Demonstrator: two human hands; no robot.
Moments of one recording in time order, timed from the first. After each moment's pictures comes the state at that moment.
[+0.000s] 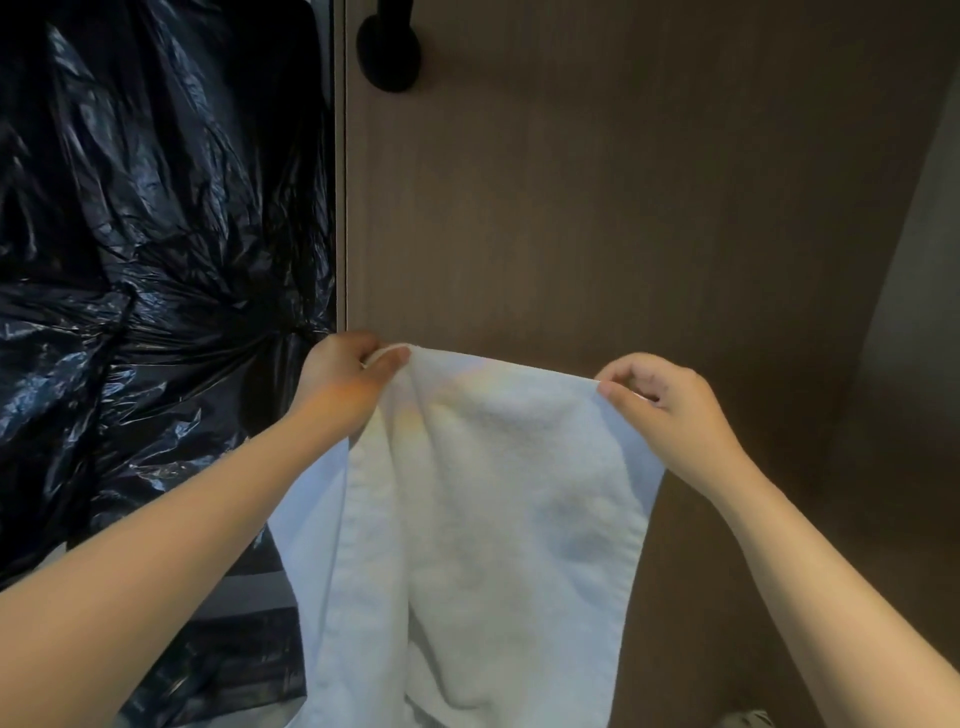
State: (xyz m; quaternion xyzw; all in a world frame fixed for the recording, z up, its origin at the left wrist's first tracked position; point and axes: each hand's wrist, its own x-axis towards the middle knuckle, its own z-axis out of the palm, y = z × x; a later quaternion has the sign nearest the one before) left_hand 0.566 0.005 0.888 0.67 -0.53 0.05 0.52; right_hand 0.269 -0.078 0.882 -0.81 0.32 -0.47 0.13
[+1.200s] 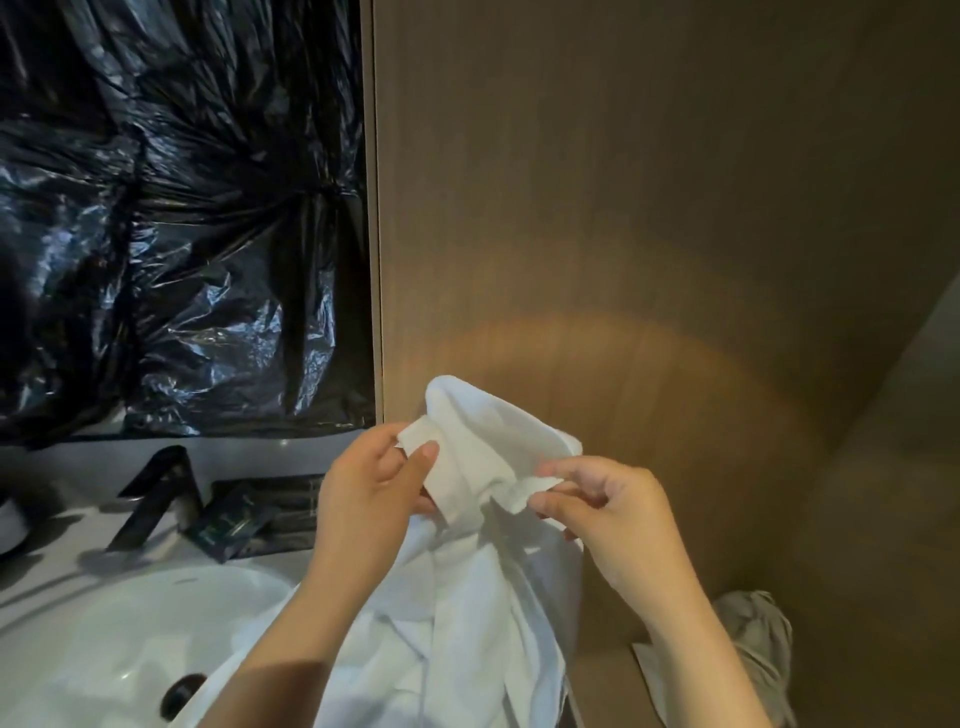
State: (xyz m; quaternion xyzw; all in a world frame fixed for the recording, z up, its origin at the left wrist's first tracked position) left_hand 0.501 0.102 0.727 0.66 -0.39 -0.18 0.62; right_hand 0.311 0.024 0.729 -0.72 0.38 -0.38 0.43
